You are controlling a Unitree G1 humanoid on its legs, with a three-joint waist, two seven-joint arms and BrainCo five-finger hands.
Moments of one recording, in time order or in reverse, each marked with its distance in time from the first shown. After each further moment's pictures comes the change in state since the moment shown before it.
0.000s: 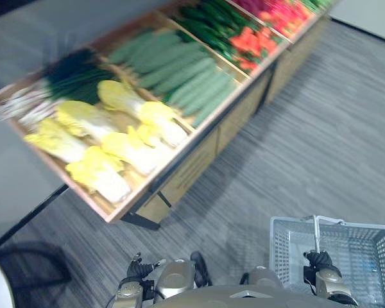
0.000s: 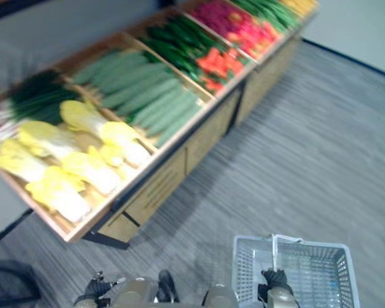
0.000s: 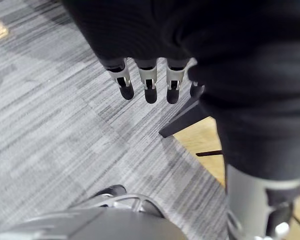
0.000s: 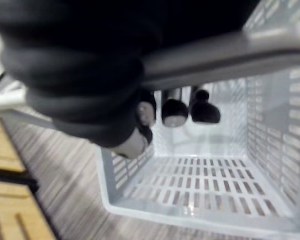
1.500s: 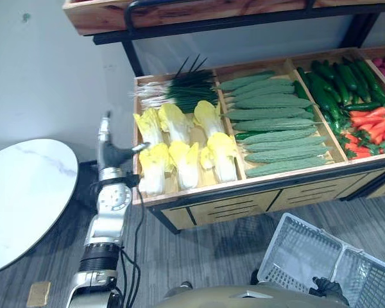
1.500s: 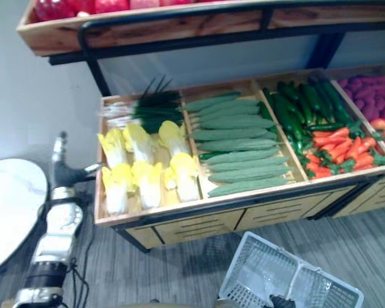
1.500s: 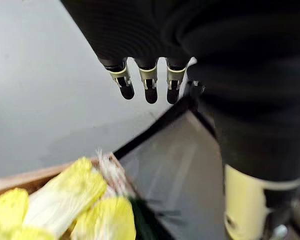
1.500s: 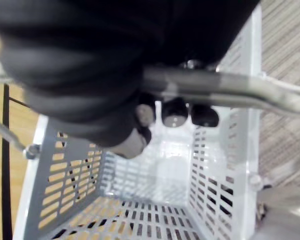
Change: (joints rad) left arm -0.274 0.191 -0.140 -0.713 0.334 -0.022 0.211; right arm 0.094 0.087 -0.178 -0.024 0.014 0.024 -0.039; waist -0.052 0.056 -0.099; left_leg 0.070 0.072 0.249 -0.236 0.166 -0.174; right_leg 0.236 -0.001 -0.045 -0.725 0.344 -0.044
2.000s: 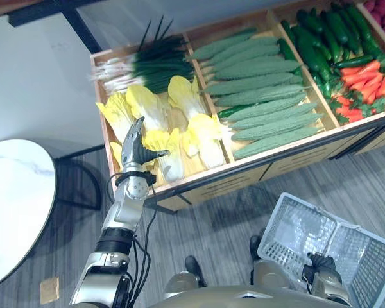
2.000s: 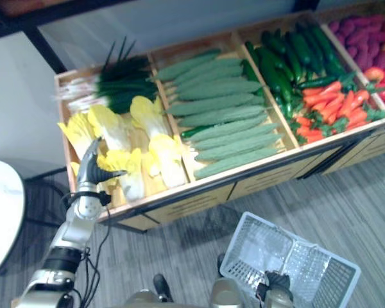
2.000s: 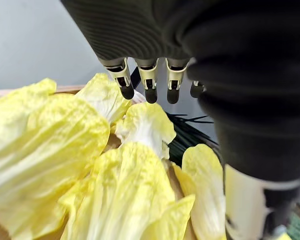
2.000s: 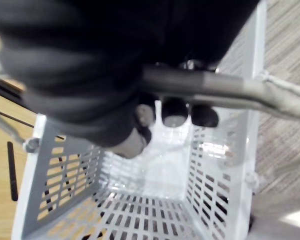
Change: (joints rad) left arm -0.196 -0.039 -0.061 0.172 0.108 0.073 0.008; right arm -0.159 -0.005 0.029 -0.034 0.002 -0.010 -0.054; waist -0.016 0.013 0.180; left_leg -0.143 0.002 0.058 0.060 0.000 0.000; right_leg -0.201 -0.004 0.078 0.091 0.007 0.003
